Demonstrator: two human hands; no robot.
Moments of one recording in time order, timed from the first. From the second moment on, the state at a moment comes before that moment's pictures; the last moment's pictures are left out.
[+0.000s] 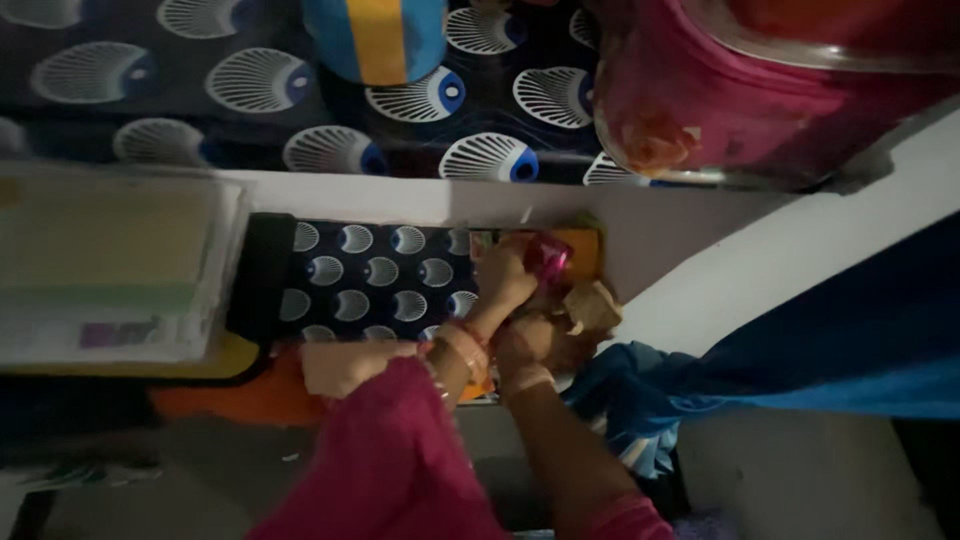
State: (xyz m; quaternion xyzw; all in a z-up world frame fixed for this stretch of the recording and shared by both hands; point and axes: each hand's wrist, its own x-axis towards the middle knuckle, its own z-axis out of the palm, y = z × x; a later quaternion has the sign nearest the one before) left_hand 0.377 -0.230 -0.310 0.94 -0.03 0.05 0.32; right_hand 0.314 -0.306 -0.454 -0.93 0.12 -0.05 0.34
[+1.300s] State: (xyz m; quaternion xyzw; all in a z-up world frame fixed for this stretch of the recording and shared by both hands) left_hand 0.436 -0.238 -0.347 0.96 -0.12 0.08 0.23; right_hand 0.335 -0.250 -0.521 -0.94 0.19 0.26 0.10
